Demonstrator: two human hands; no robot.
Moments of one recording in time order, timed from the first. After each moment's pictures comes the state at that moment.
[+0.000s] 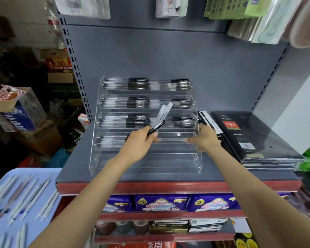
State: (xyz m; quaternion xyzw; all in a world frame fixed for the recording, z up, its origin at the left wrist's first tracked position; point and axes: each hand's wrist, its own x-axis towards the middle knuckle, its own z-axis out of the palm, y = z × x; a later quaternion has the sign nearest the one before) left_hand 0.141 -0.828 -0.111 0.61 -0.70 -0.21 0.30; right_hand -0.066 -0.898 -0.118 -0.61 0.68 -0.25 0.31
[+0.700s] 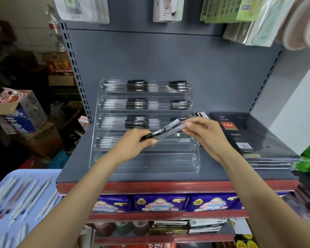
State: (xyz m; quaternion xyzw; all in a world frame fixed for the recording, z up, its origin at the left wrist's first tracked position) left_hand 0.155 -0.816 -0.096 0.57 -0.73 -0.24 0.29; right_hand -0.073 -0.853 -0.082 -0.58 0.36 -0.49 0.55
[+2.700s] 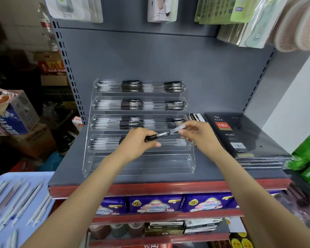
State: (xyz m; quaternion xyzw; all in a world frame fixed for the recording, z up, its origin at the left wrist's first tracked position) left_hand 0.135 -0.829 -0.099 0.57 -0.74 -0.21 0.29; right_hand -0.072 -0.859 -0.089 -0.70 0.46 -0.40 0.37
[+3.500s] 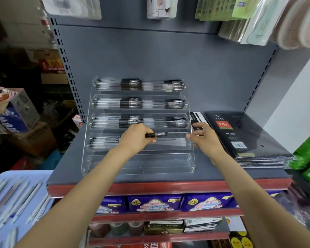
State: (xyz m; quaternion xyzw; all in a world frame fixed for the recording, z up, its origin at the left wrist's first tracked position) left_hand 0.134 -0.849 -0.104 0.64 -0.72 -0.16 0.22; right_hand -0.089 -0.873 -0.116 -0.59 0.57 -0.40 0.40
